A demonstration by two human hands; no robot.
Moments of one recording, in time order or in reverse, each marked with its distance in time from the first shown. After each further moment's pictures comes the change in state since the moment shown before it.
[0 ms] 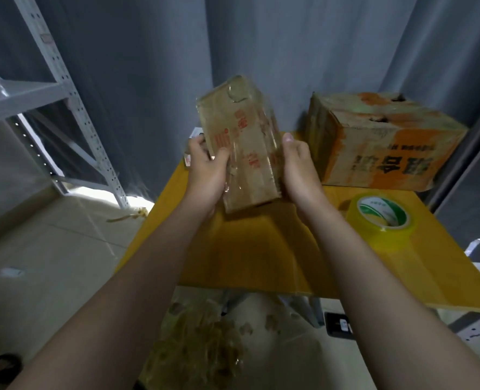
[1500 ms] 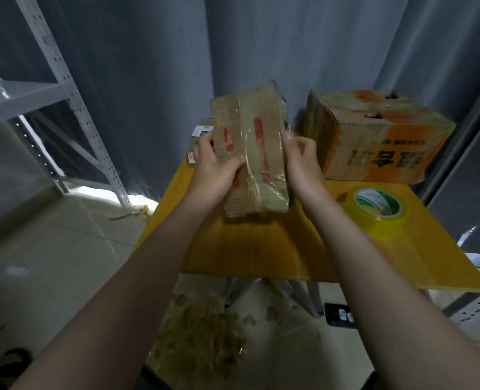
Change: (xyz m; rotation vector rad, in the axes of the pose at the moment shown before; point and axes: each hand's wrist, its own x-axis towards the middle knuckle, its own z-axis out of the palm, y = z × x) left_hand -0.021 0.007 -0.015 0.154 -0.122 0.138; right_hand -0.017 -0.004 -0.007 0.004 -0.014 -0.021
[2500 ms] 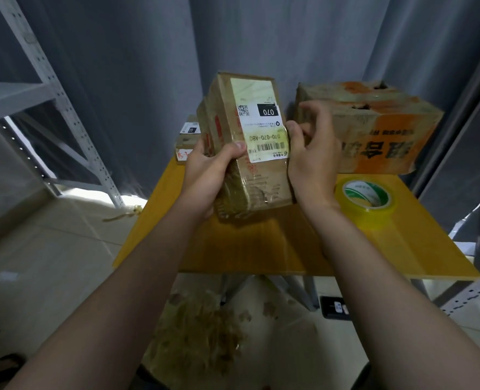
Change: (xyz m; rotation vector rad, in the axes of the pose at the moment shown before) left_hand -0.014 0.005 0.015 -0.275 -0.048 -0.158; right_hand -0.007 -0.001 -0.022 -0.186 0.434 -0.490
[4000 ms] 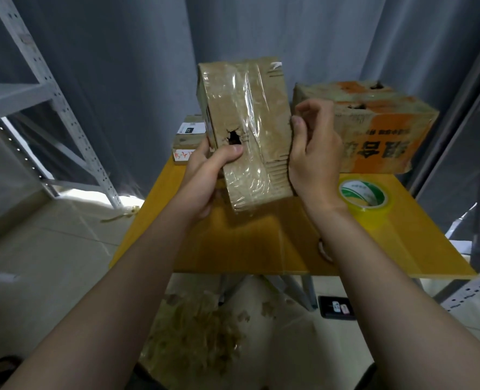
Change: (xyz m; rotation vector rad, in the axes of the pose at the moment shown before) left_hand 0.003 -0.006 -0.005 -0.056 -0.189 0.017; right_hand 0.003 0.003 -0.012 -0.018 0.018 -0.219
